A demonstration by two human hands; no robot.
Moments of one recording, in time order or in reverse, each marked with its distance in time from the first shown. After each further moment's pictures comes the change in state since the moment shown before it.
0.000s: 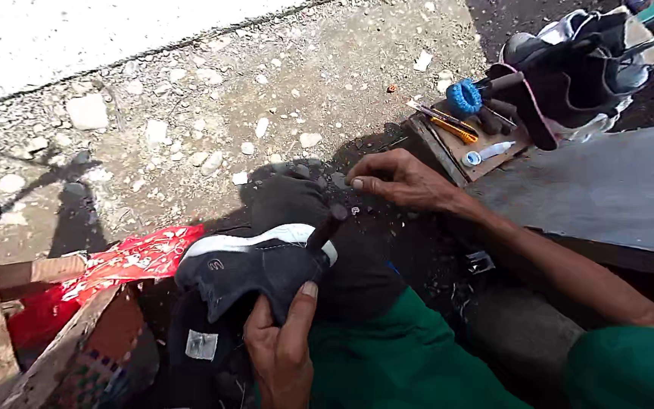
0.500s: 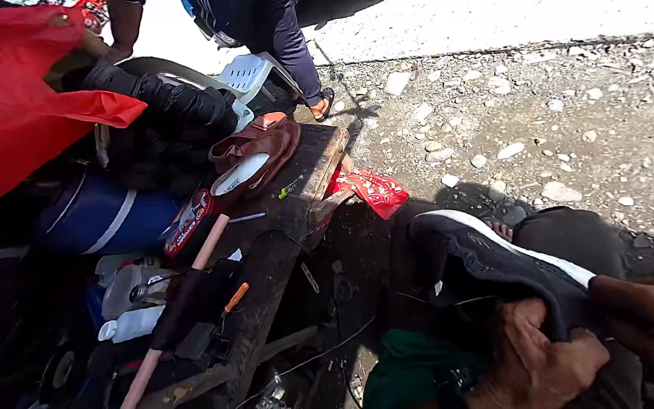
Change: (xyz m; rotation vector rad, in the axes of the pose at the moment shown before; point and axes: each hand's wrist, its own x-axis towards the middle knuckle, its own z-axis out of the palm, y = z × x) left_hand 0.009 -0.005 0.028 0.157 0.174 -0.057; right_hand 0.075 -0.110 0.036 -0.793 -0.840 -0.150
